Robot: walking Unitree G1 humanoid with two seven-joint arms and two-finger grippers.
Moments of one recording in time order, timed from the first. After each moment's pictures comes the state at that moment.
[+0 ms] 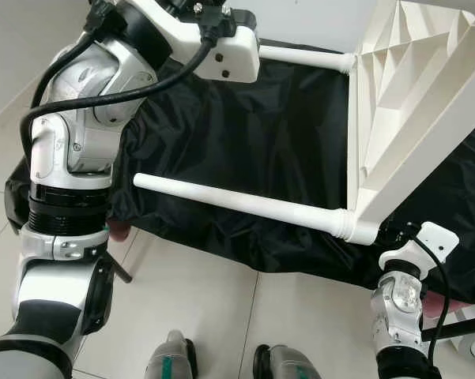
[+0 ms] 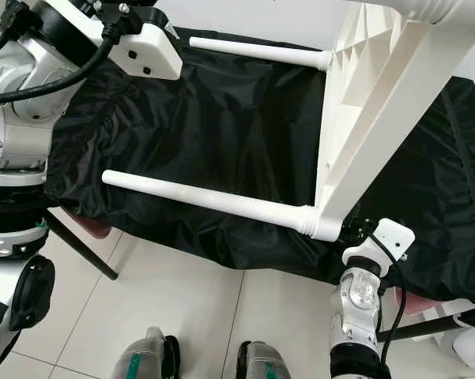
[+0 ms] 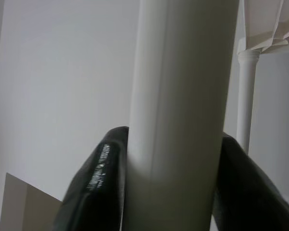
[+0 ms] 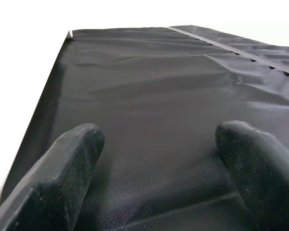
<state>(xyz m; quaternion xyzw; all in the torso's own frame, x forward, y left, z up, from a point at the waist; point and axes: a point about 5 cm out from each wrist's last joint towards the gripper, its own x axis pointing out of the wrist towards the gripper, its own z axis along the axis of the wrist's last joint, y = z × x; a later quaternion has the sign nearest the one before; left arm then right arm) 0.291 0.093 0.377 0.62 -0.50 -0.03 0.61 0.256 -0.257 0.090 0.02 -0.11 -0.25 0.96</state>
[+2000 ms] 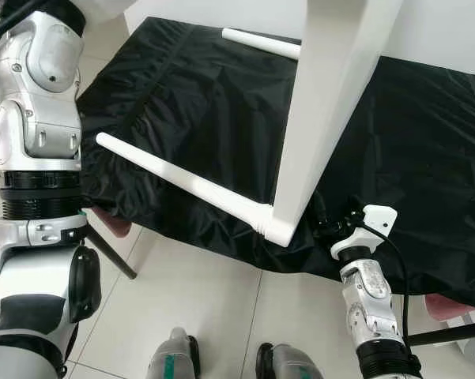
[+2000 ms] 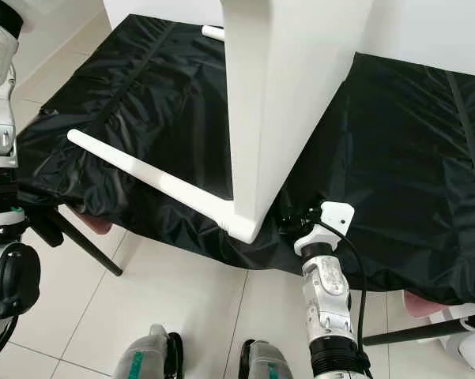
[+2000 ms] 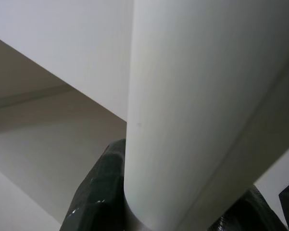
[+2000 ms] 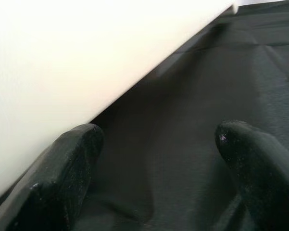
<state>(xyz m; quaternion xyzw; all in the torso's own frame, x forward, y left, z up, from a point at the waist) 0.338 0.177 0.376 0.48 -0.30 0.07 0.82 0.278 -0.183 0.097 0.07 -0.09 0.03 0.99</state>
